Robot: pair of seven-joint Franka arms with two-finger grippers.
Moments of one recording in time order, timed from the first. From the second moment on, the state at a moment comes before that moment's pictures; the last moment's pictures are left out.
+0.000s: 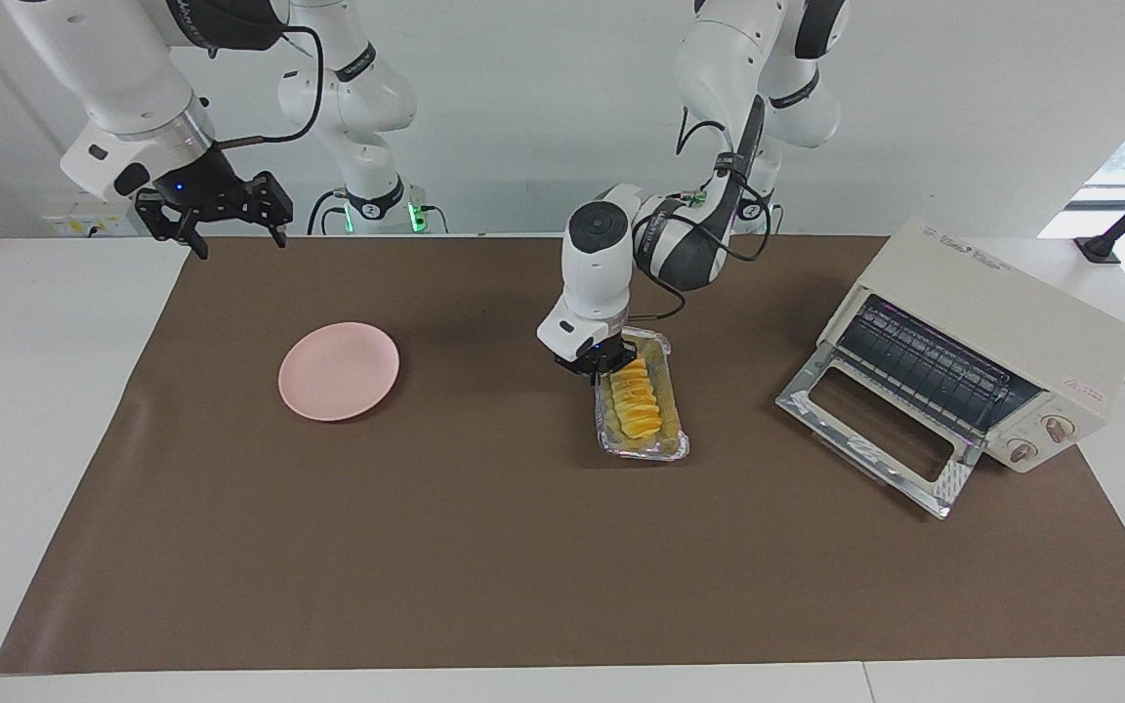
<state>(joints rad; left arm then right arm) -0.76 0.39 0.05 -1.75 0.00 2.11 -0.62 -0.07 -0.04 0.05 -1.60 0.00 1.45 -0.19</state>
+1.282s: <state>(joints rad) -0.18 0.04 0.09 -1.71 0.00 1.65 -0.18 -0.05 -0.04 0.07 -1.61 0.01 1.44 -0.17</state>
